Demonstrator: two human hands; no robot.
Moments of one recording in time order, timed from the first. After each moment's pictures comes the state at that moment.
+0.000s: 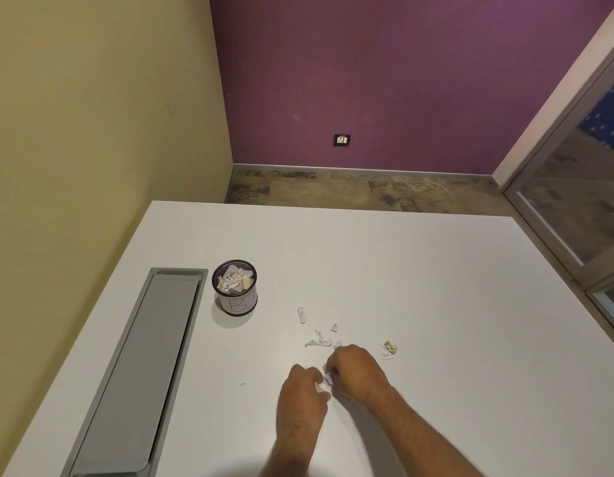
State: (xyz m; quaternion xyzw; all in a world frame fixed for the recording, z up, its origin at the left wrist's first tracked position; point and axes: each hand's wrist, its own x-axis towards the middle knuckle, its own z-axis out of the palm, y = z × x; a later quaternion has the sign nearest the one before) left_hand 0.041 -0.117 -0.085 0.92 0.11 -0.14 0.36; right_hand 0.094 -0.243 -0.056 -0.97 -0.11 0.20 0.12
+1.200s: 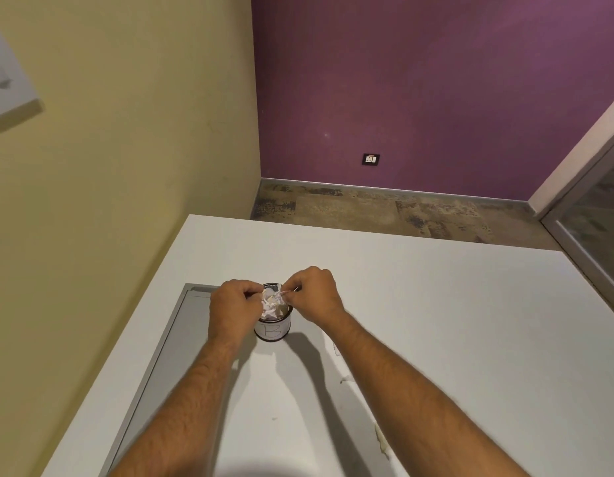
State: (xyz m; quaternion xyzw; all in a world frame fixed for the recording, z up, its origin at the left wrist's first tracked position) left_hand 0.188 0.053 0.033 0.86 0.19 0.09 0.46; right_hand 0.235 -0.093 0.041 -0.93 -0.08 0.07 0.36
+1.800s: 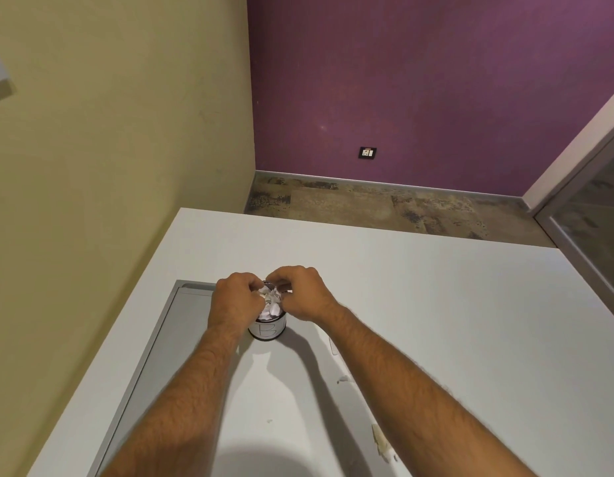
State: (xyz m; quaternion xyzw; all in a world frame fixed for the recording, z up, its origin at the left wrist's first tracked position) left_hand 0.213 0.052 0.021 0.91 0.18 0.03 0.38; right_hand 0.248 -0.089 0.028 -0.91 -0.15 0.12 0.37
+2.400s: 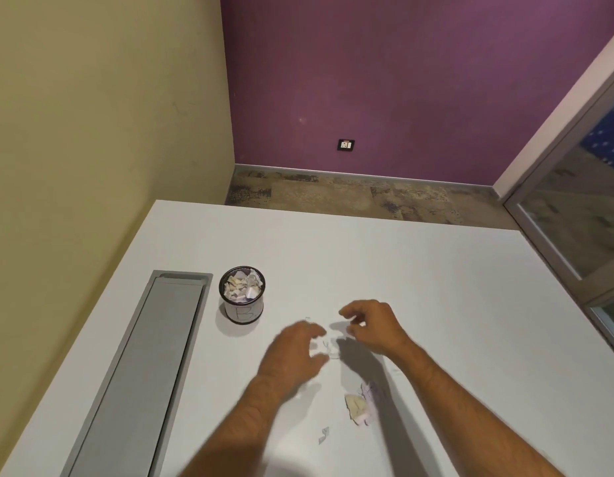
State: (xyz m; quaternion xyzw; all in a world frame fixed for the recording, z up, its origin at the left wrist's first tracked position) left_hand 0.119 -0.062 -0.024 0.91 -0.07 -0.10 0.40; right_hand 0.168 -0.257 0.002 -0.94 -0.01 0.12 0.31
